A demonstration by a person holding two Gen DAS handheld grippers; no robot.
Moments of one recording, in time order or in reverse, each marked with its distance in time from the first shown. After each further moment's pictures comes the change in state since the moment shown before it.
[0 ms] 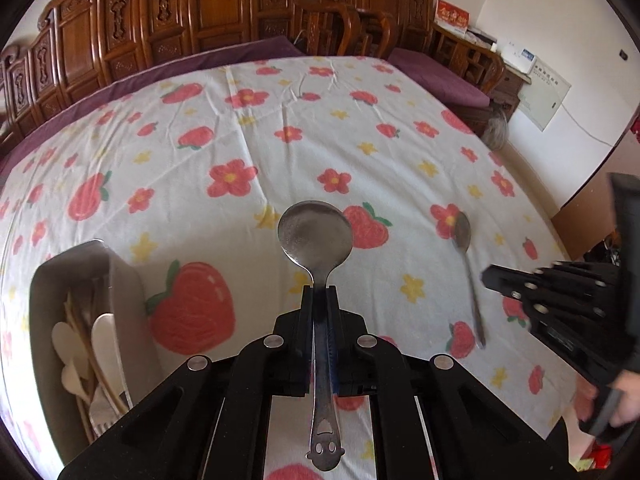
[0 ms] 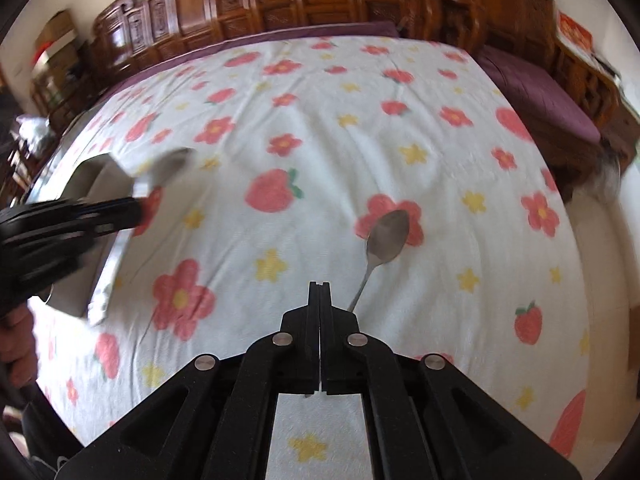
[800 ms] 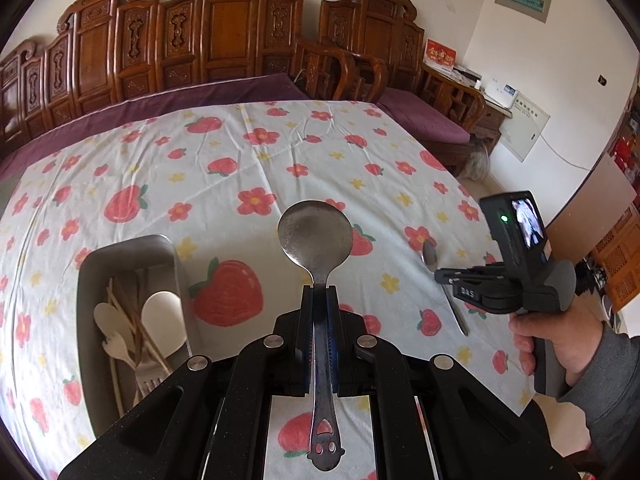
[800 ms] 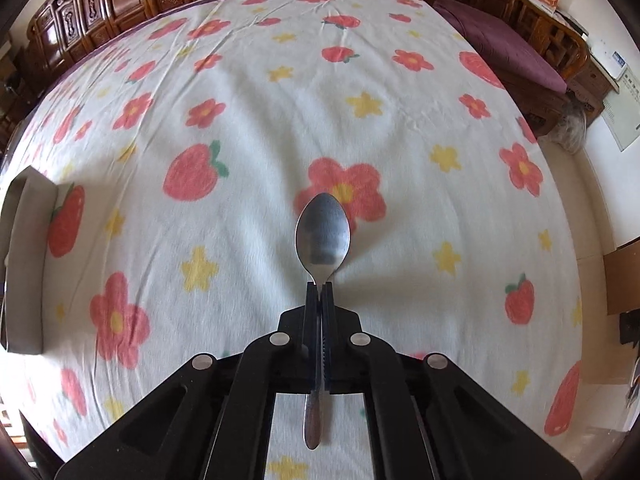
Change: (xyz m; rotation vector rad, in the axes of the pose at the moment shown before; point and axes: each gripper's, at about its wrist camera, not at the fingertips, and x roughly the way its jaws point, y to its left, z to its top) left arm -0.078 0.022 -0.025 -0.030 -0.122 -0.049; right arm 0.025 -0.002 0.002 0.075 0.131 -0.153
